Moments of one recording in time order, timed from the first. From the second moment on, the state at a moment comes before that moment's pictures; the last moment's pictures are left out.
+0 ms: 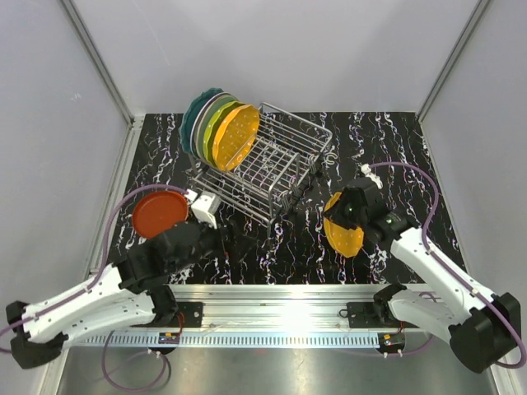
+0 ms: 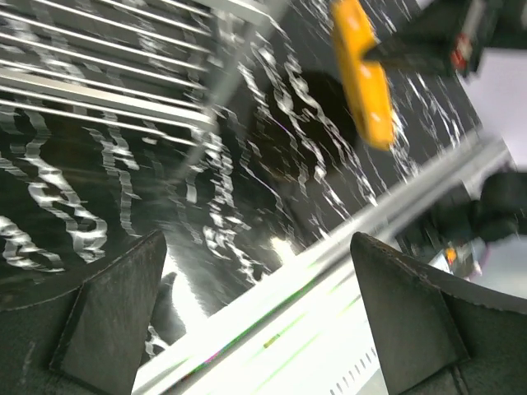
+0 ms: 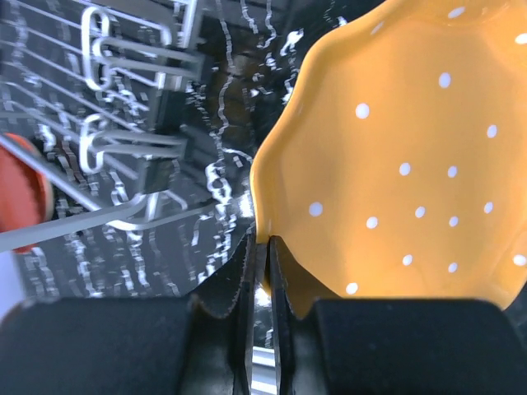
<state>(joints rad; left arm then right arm) -1.01 0.62 0.68 -0.46 -0.23 -0.61 0.49 1.02 0.79 -0.52 0.08 0.84</state>
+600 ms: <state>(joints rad) -1.55 1.24 0.89 -0.28 -0.63 -0.63 0.60 0.81 0.71 -0.48 0.09 1.12</state>
